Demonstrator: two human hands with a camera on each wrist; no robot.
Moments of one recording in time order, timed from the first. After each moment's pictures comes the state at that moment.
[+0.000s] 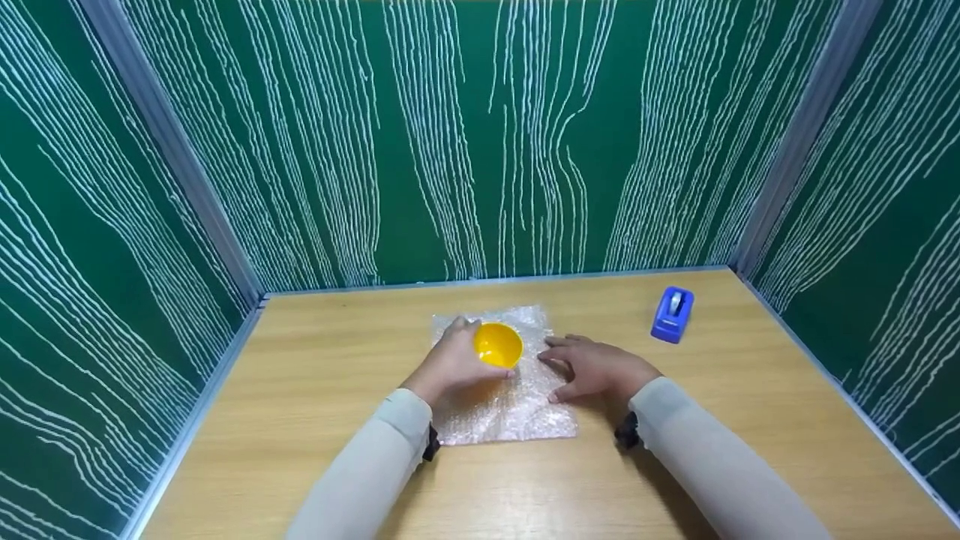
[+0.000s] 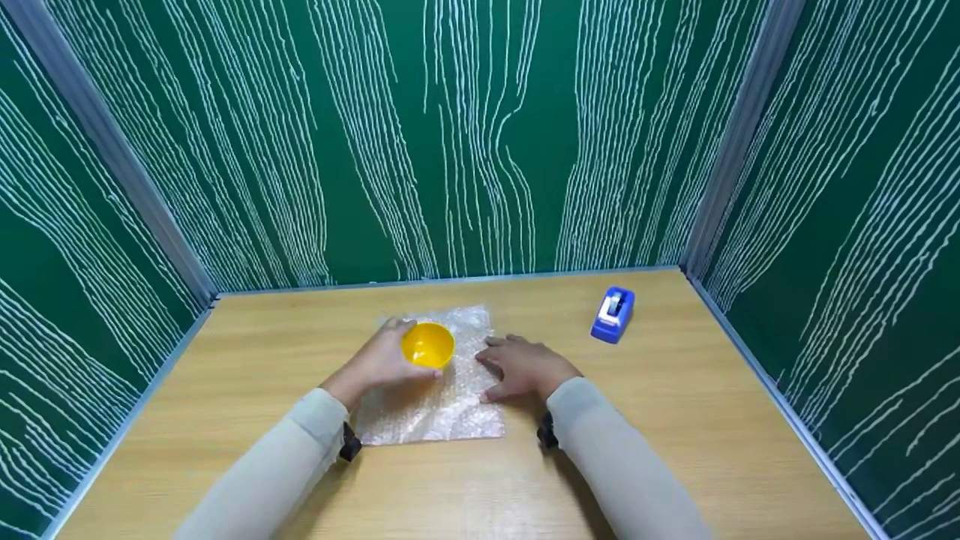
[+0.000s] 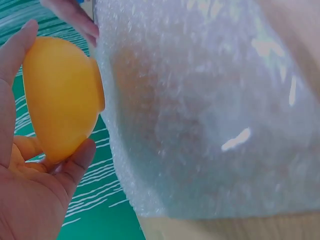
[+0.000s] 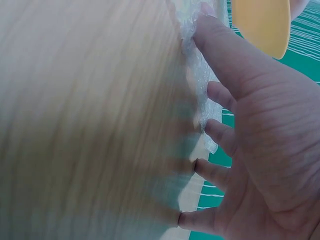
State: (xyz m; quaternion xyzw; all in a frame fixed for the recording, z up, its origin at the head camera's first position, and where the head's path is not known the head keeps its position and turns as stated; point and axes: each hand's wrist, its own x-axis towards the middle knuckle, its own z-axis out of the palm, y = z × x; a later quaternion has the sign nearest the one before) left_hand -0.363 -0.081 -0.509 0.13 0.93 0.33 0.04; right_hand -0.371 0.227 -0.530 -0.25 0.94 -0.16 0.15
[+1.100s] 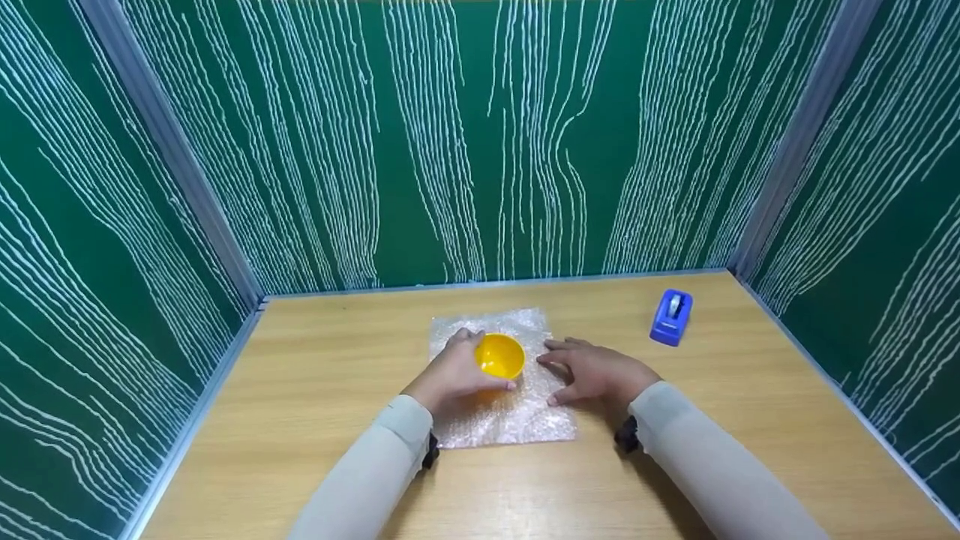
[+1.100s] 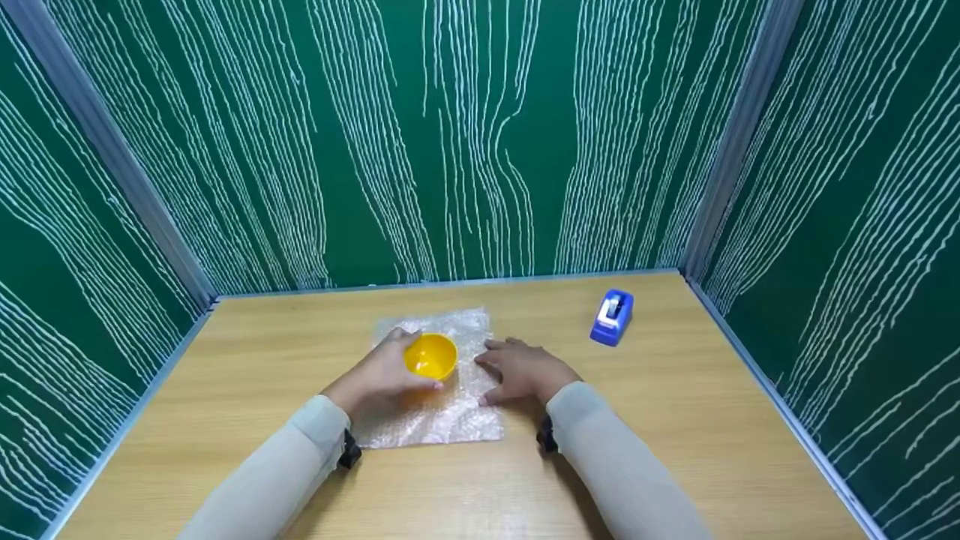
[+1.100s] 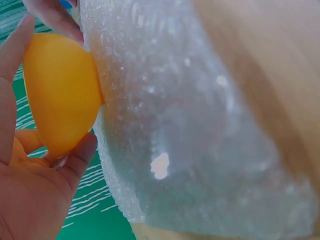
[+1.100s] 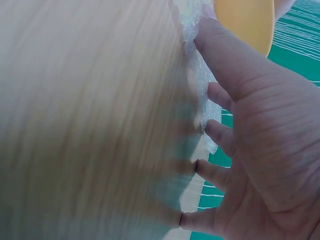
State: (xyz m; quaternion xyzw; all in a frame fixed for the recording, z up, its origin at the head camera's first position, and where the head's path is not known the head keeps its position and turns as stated) left_hand -0.360 -0.079 -0.521 0.13 0.93 0.34 0.07; right_hand -0.369 0.226 -0.531 -0.24 0.95 -0.17 0.15
